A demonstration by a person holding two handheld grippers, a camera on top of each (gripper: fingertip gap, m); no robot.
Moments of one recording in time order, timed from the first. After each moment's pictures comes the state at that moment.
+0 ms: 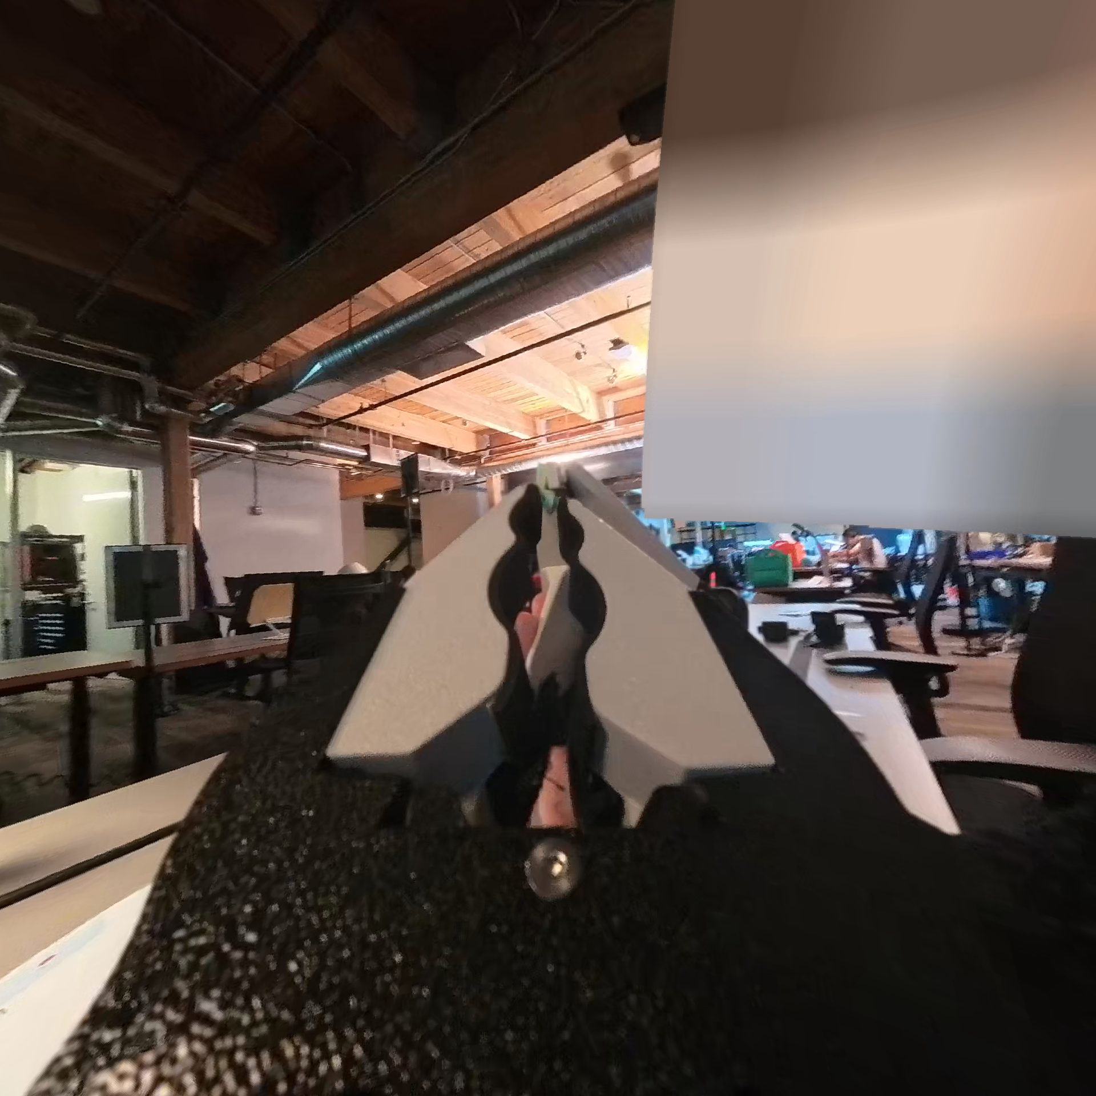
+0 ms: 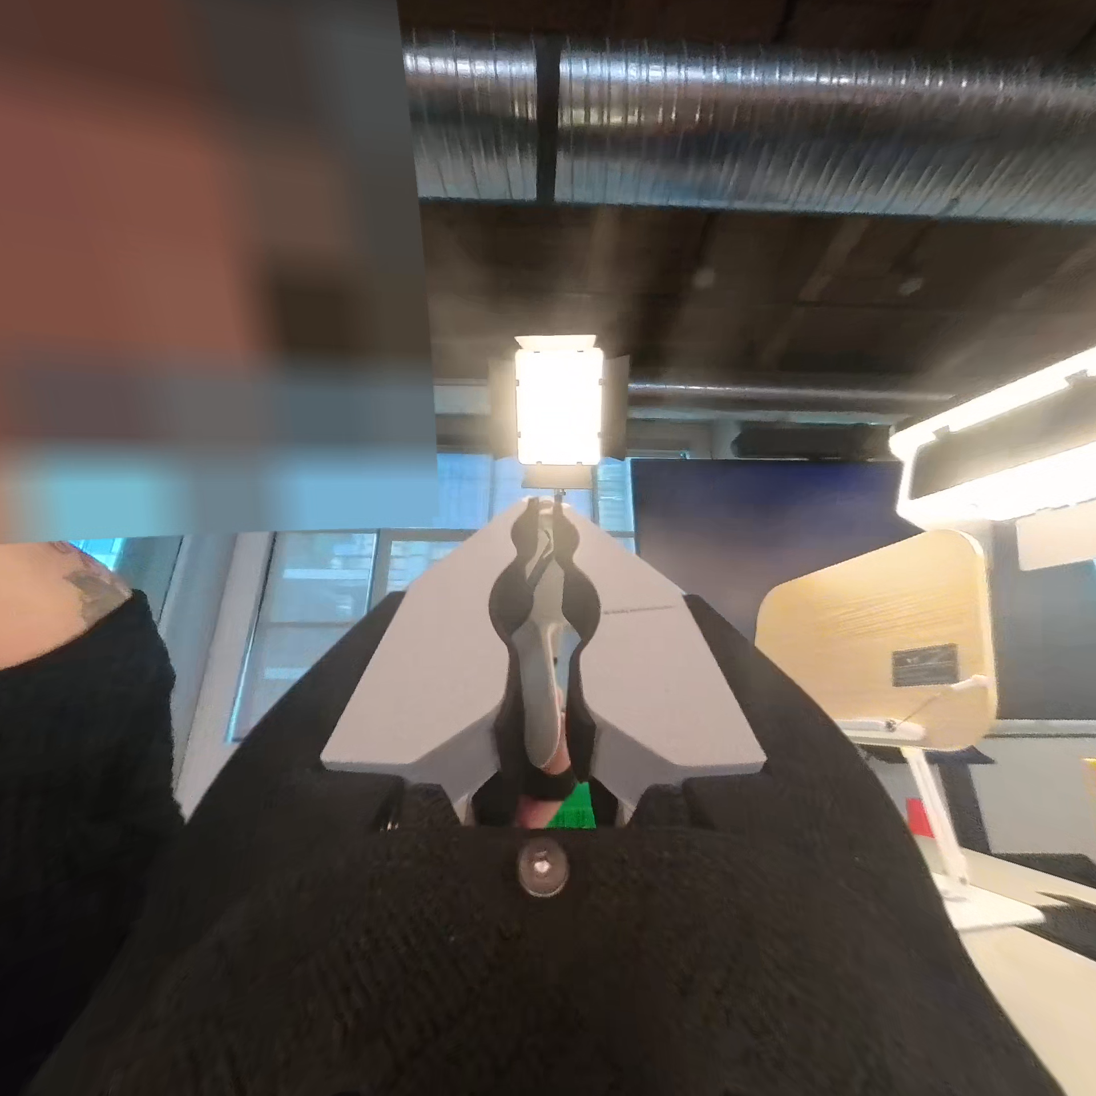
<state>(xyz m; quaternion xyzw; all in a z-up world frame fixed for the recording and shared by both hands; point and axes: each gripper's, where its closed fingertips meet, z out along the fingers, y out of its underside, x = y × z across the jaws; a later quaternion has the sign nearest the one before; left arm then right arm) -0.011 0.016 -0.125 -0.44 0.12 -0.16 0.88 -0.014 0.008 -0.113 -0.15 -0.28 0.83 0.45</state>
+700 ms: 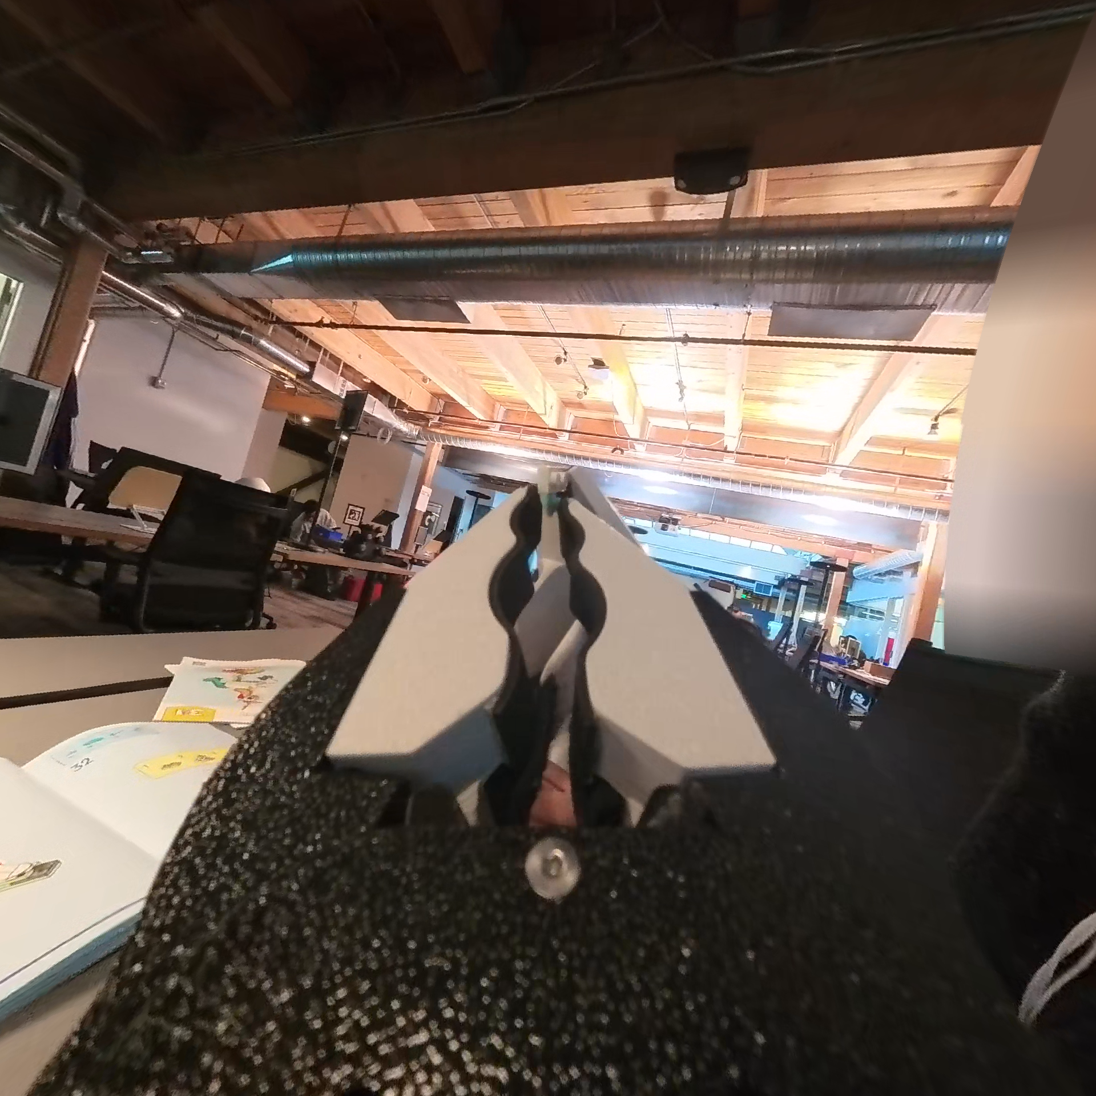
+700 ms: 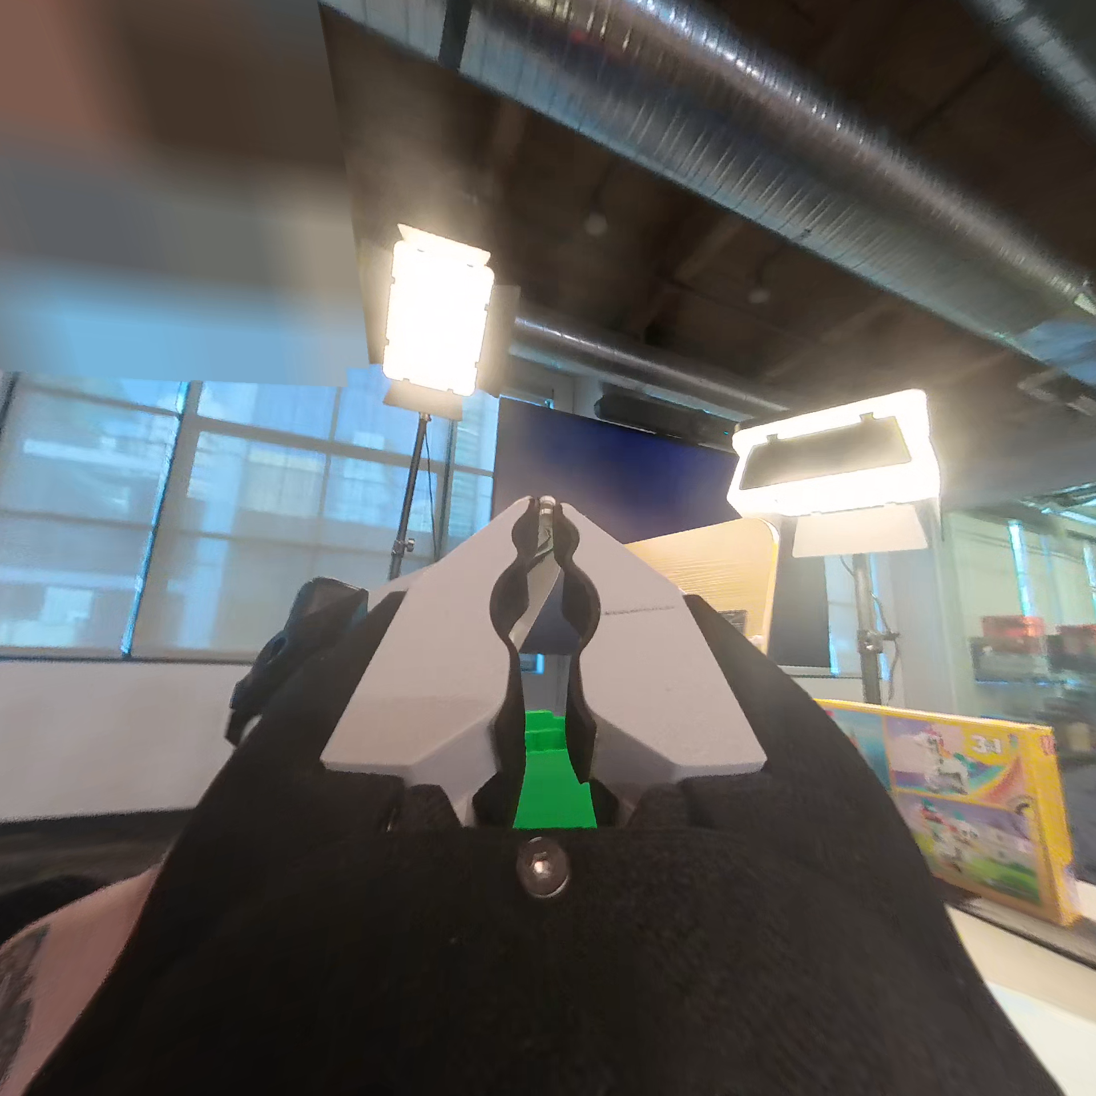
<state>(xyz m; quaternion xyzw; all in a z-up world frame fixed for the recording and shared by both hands) -0.026 0.031 -0.136 -0.46 0.02 -0.31 0.83 -0.031 0.023 -0.123 -0.22 -0.31 0.72 0.59</state>
